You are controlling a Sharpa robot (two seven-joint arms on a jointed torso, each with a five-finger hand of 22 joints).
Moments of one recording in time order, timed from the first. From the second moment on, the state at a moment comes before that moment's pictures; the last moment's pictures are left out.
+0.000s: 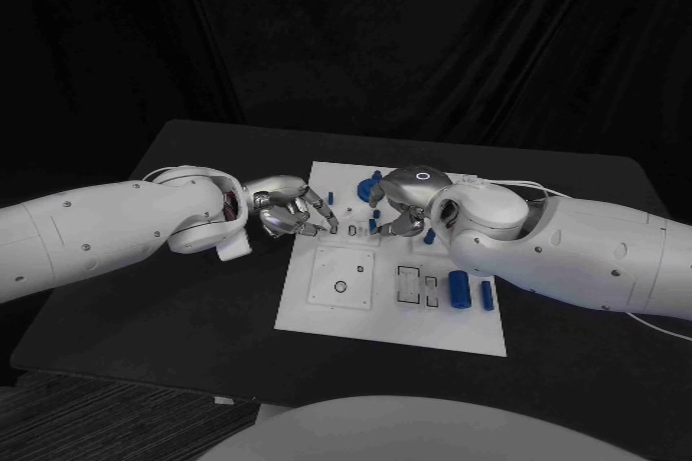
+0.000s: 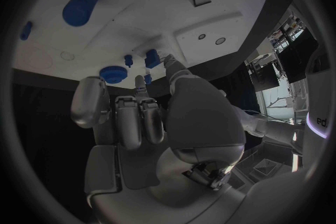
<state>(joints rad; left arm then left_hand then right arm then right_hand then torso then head) 1.30 -0.90 -0.21 1.46 -0.89 0.11 0.15 1.34 -0.03 0.41 0.04 0.41 0.74 0.15 0.09 0.21 1.47 0.04 1.57 1.31 1.45 -0.01 1.56 1.30 0.06 1.45 0.09 1.38 1.31 1.28 -0.56 -0.21 1.47 -1.69 -0.25 -0.28 1.30 -0.17 0.12 0.19 0.10 0.74 0.15 0.22 0.31 1.47 0.08 1.55 1.30 1.46 0.00 1.55 1.29 0.09 1.40 0.11 1.19 1.29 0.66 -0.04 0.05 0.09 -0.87</state>
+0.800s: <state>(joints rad) 1.39 -0.90 -0.21 1.54 -0.93 0.00 0.12 1.08 0.00 0.10 0.29 0.18 0.92 0.12 0.26 0.19 1.46 0.04 1.57 1.31 1.47 -0.01 1.56 1.30 0.06 1.45 0.10 1.38 1.31 1.42 -0.87 -0.21 1.68 -1.63 -0.52 -0.04 1.25 -0.16 0.02 0.30 0.07 0.76 0.12 0.26 0.27 1.45 0.03 1.55 1.30 1.46 -0.03 1.55 1.29 0.09 1.43 0.08 1.24 1.29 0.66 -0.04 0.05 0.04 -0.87</state>
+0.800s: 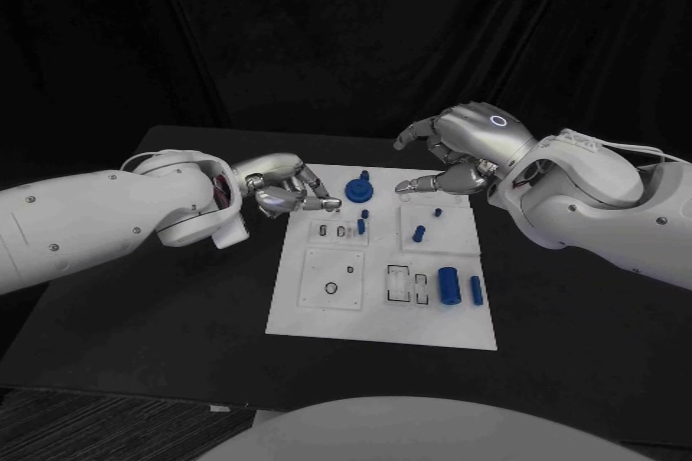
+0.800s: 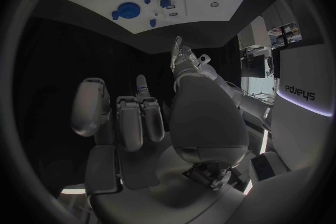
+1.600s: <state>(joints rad) 1.58 -0.57 -0.21 1.31 -0.96 0.58 -0.49 1.04 0.12 -0.09 0.28 0.09 0.95 0.06 0.51 0.46 1.46 0.01 1.57 1.31 1.46 -0.04 1.56 1.30 0.06 1.45 0.06 1.36 1.31 1.40 -0.90 -0.21 1.62 -1.29 -0.70 0.22 1.31 -0.04 0.07 0.28 0.26 0.85 0.10 0.41 0.30 1.46 0.02 1.55 1.30 1.46 -0.04 1.55 1.29 0.09 1.46 0.07 1.33 1.29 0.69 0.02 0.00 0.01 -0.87</state>
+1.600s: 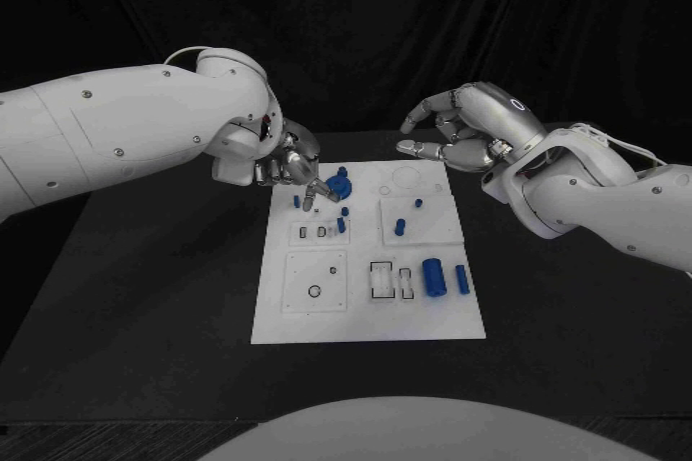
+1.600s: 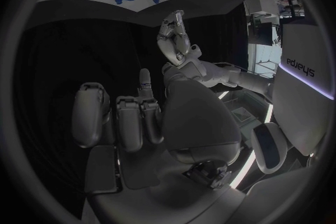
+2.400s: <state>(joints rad) 1.51 -0.49 -0.21 1.23 -0.96 0.56 -0.58 1.05 0.13 -0.07 0.26 0.09 0.95 0.06 0.46 0.48 1.46 0.01 1.57 1.31 1.46 -0.04 1.56 1.30 0.06 1.45 0.06 1.36 1.31 1.35 -0.91 -0.21 1.59 -1.07 -0.68 0.27 1.33 -0.02 0.07 0.28 0.31 0.84 0.10 0.44 0.31 1.46 0.03 1.55 1.30 1.46 -0.04 1.55 1.29 0.08 1.46 0.07 1.34 1.29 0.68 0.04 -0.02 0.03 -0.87</state>
